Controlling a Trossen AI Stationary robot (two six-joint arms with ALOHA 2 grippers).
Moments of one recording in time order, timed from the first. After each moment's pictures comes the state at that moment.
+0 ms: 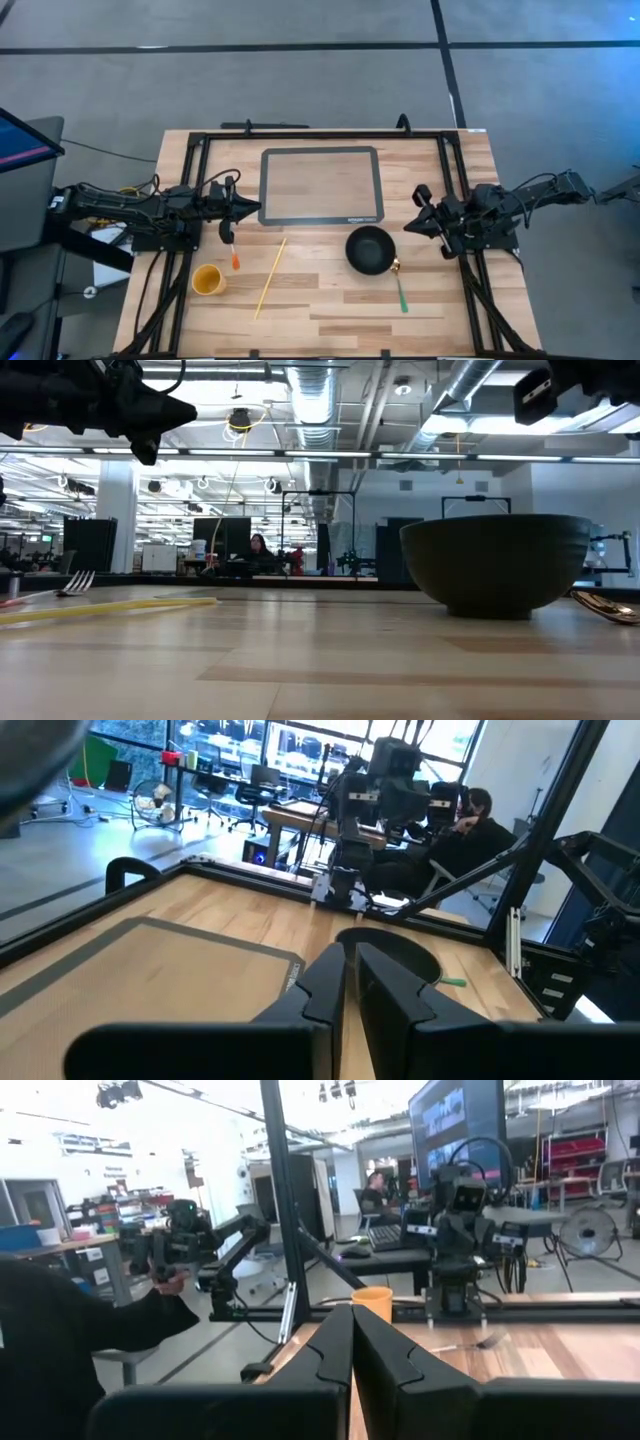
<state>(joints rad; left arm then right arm) -0.08 0.32 0.17 0.33 -0.15 -0.18 0.25 0.39 0.22 0.34 -0.05 0.13</state>
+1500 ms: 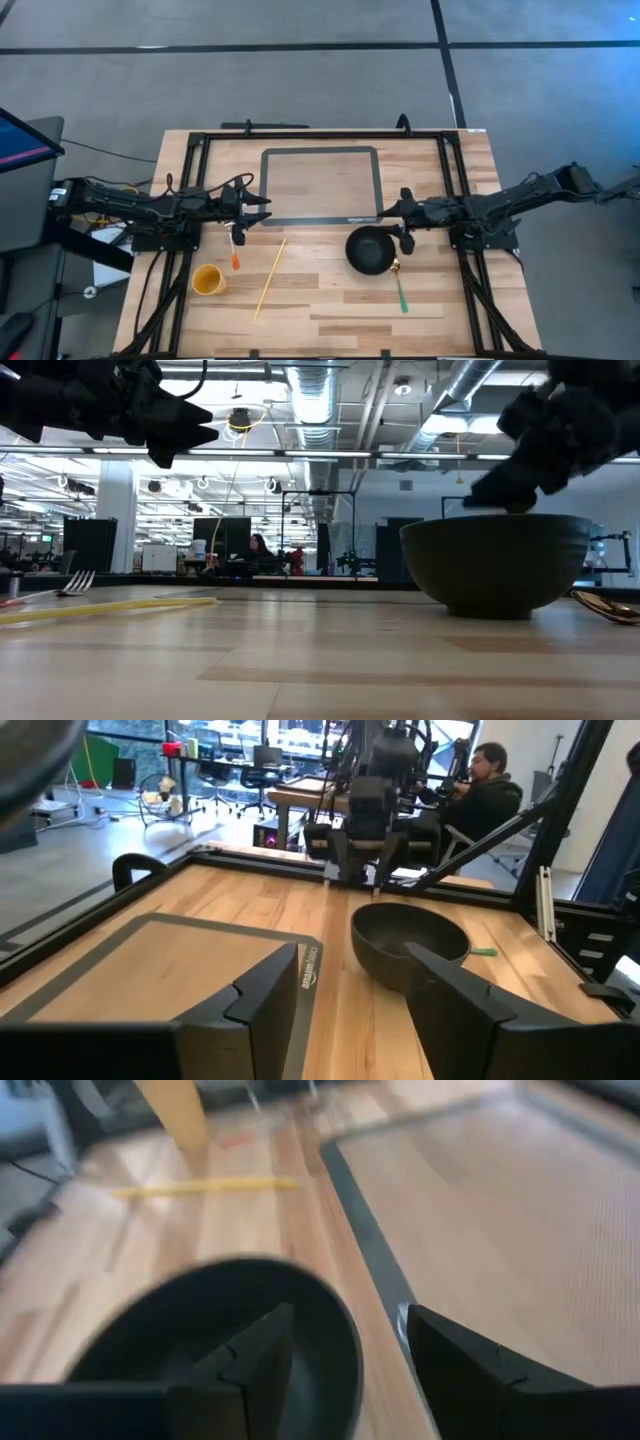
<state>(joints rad) -0.08 0.56 0.20 0.47 -0.16 -0.08 0.15 0.88 0.22 0.22 0.21 0.30</state>
